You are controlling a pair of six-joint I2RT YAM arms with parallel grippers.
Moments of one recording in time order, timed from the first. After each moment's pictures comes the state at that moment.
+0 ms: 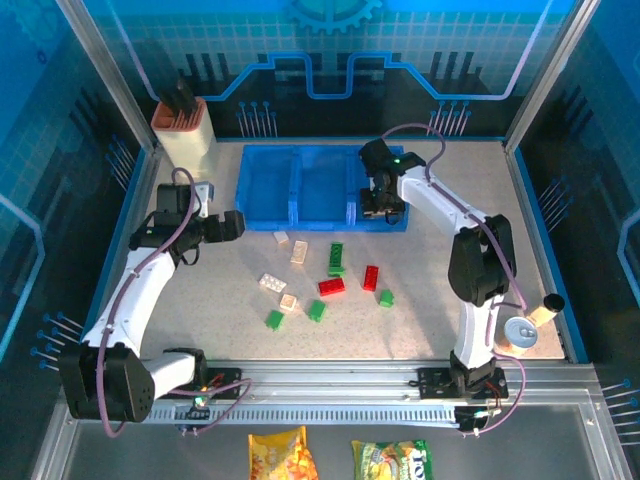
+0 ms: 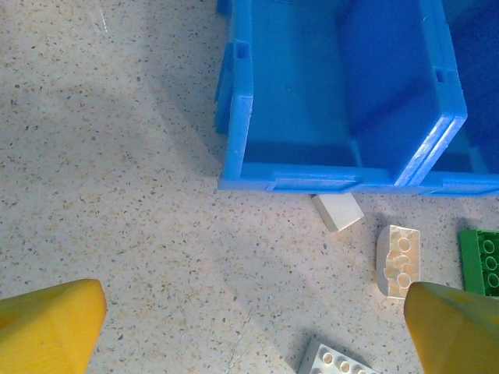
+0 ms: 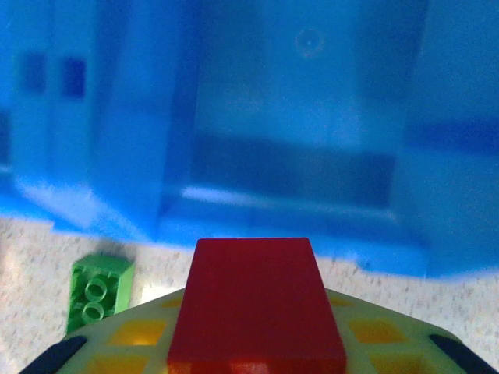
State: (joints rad) left arm 0.02 1.16 0.94 -0.60 0.17 -0.17; right arm 0.42 1.98 1.73 -1.03 0.07 0.35
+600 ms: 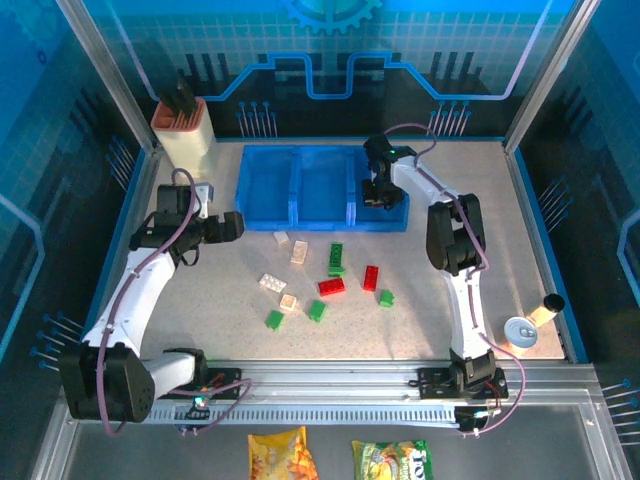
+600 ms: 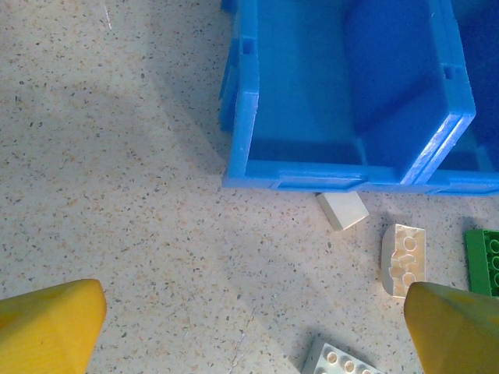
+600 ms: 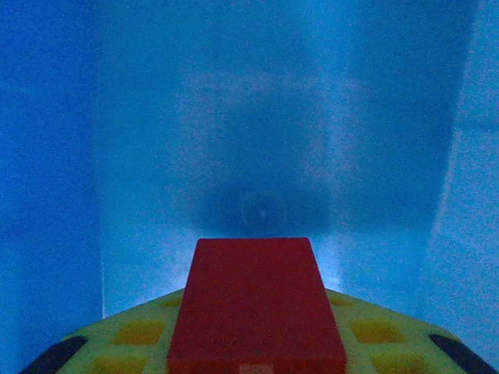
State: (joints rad) left arm 0.02 1.16 0.94 -0.60 0.17 -0.16; right arm 0.32 2.34 2.02 -0.98 0.05 0.28
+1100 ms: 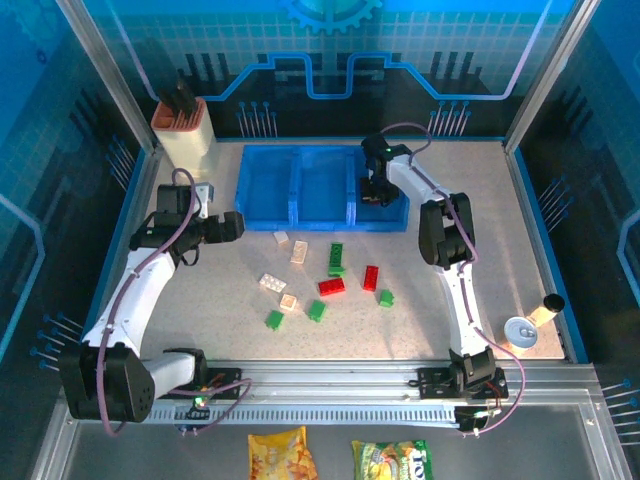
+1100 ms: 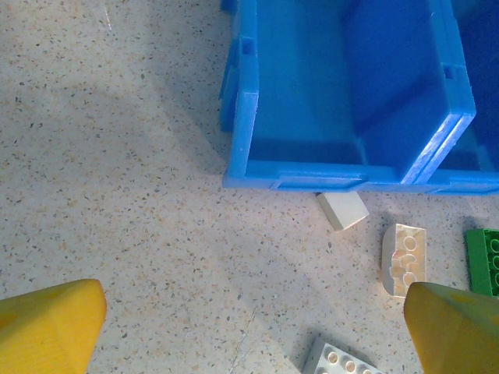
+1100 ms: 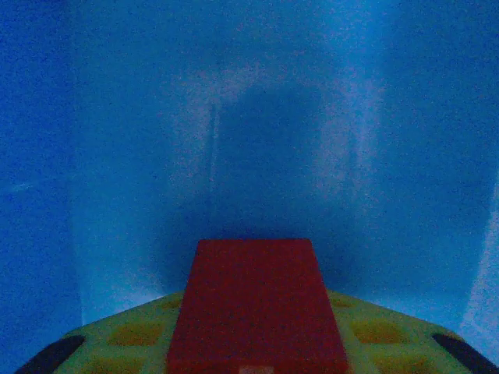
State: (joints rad) left arm 0.02 1.16 0.94 -0.60 0.17 -0.16; right arm 0.31 2.46 2.17 -1.01 0.05 0.27
